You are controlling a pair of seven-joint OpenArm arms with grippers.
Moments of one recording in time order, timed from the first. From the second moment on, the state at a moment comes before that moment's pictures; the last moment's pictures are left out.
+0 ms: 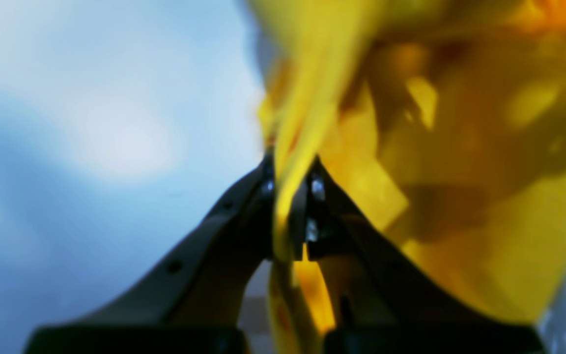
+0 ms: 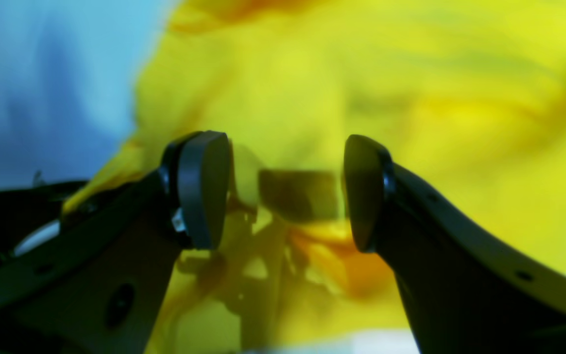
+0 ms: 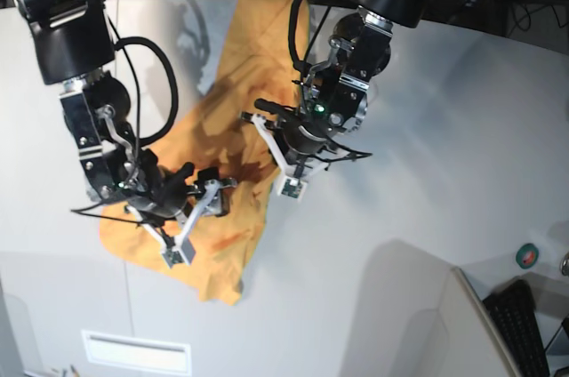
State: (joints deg) left arm -1.8 -1.2 17.7 71.3 -3.1 -0.4 31.4; right arm 15.2 8.4 -17.5 67.4 24.7 9.1 -41.4
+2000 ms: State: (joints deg) left arm 18.6 -4.0 -9.2 91.9 -4.0 -0.4 31.6; right arm 27.0 3.0 -13.2 56.0 11.2 0.9 -46.4
